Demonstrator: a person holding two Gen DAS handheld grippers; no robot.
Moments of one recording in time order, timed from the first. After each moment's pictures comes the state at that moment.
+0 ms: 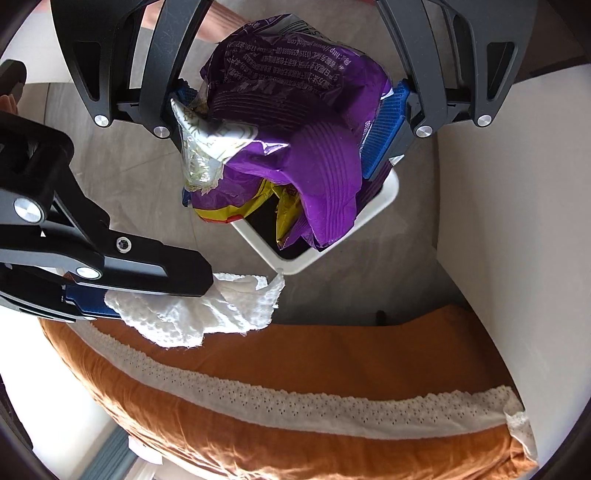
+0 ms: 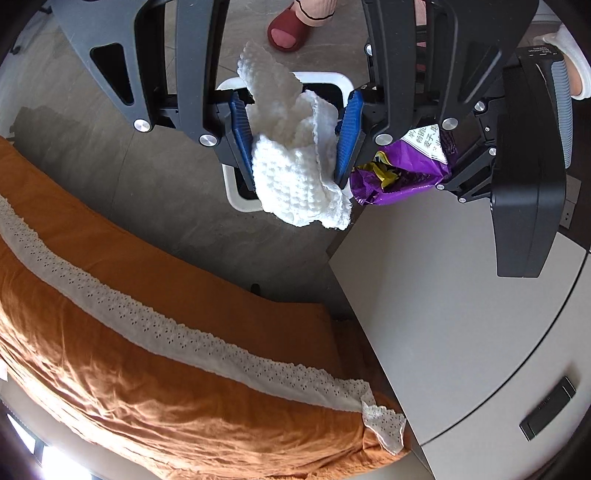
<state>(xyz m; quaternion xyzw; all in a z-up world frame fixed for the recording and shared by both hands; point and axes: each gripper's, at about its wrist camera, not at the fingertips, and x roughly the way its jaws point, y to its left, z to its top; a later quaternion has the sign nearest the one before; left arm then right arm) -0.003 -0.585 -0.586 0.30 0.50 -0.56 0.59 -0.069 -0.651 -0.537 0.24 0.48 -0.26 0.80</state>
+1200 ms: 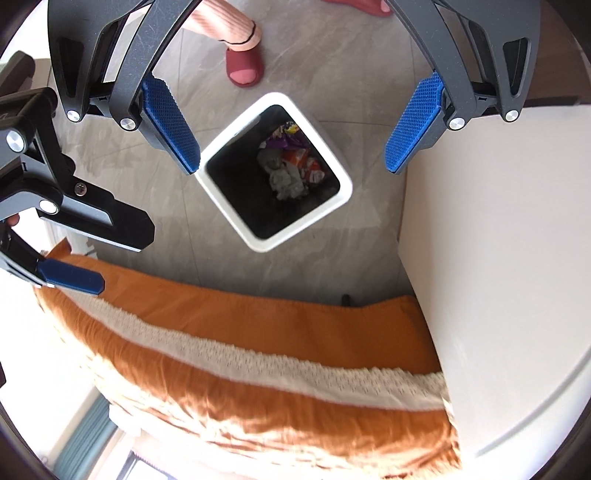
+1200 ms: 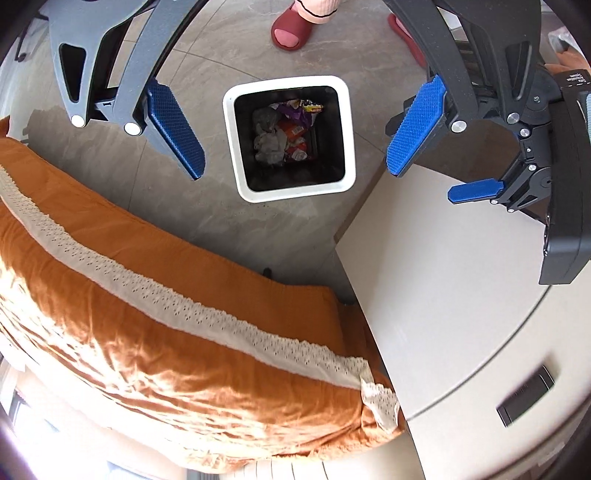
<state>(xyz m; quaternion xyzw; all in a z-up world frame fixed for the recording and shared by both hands) 0.028 -0.538 -0.504 0.26 0.48 -0.53 0.64 -0.076 -0.620 -0.459 0.22 0.45 -0.30 0.81</state>
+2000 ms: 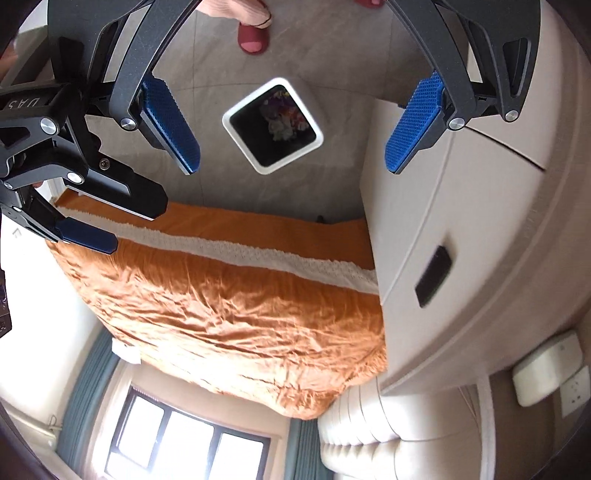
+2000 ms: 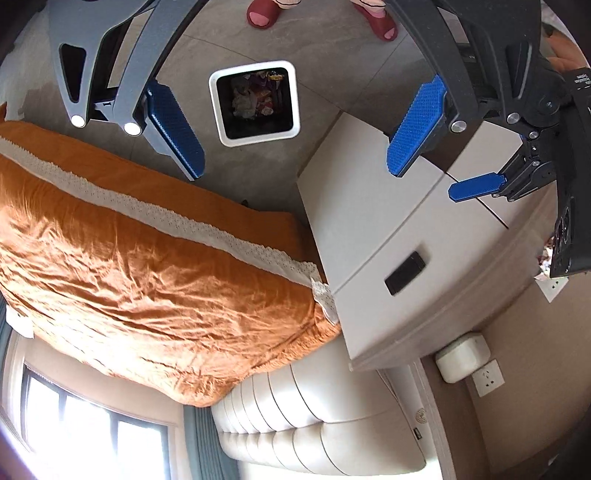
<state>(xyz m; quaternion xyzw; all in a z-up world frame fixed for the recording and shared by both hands) 0.029 -0.463 -0.280 0.19 0.39 -0.52 0.73 -0.082 -0.561 -0.258 0.18 0.35 -0.28 0.88</state>
